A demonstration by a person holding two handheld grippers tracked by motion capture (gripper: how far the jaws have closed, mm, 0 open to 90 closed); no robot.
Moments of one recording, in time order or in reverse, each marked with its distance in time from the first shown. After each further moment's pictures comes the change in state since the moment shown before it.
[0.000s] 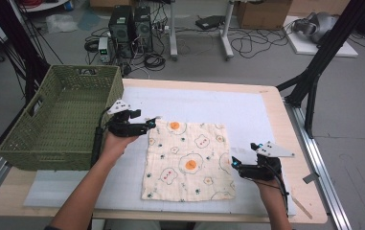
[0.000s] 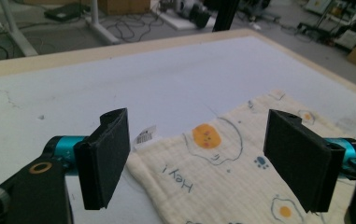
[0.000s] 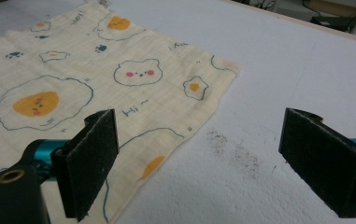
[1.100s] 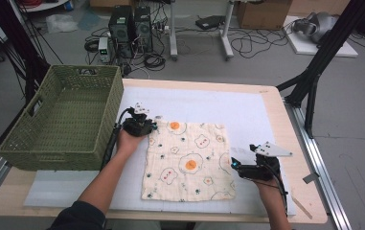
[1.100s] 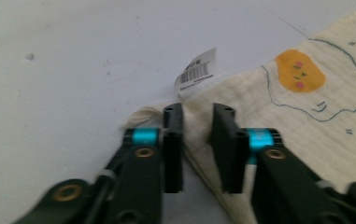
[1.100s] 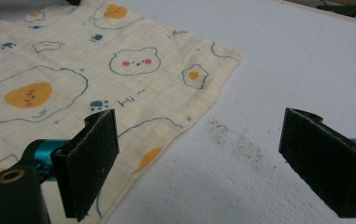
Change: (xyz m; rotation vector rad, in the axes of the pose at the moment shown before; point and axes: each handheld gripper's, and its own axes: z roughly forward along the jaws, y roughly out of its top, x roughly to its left) left arm 0.020 -0.032 0.066 0.256 0.120 0.083; right arm -0.003 -0.006 0.007 0.031 0.012 0.013
